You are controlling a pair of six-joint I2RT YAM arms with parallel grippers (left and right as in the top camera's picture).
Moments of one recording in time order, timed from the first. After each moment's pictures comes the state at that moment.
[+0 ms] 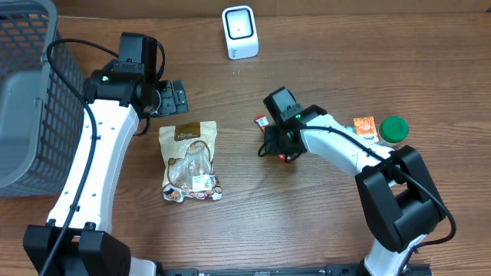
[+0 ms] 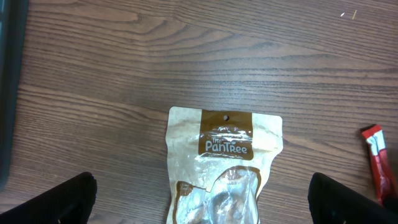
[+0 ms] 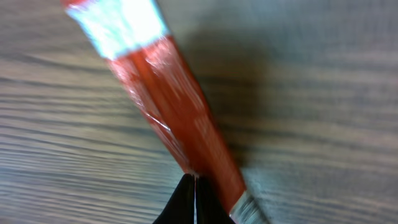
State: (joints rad) left arm -0.11 1.62 1.52 -1.07 -0.10 -0.32; right arm 0.53 1.90 1.19 -0.63 -0.04 0.55
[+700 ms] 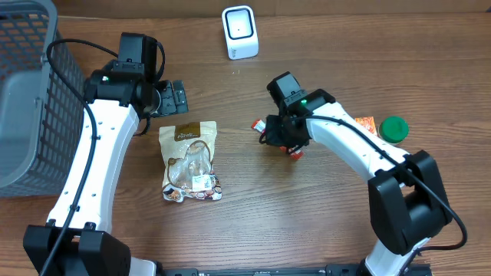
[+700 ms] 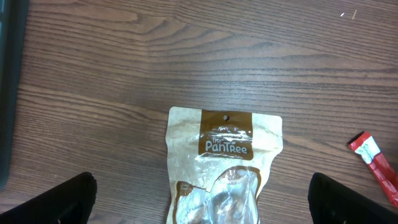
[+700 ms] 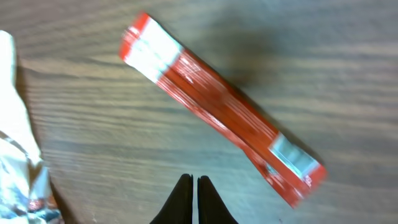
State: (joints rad) left arm -0.11 1.62 1.52 -1.07 -0.10 -0.32; right arm 0.50 1.88 1.35 -0.86 -0.12 0.56
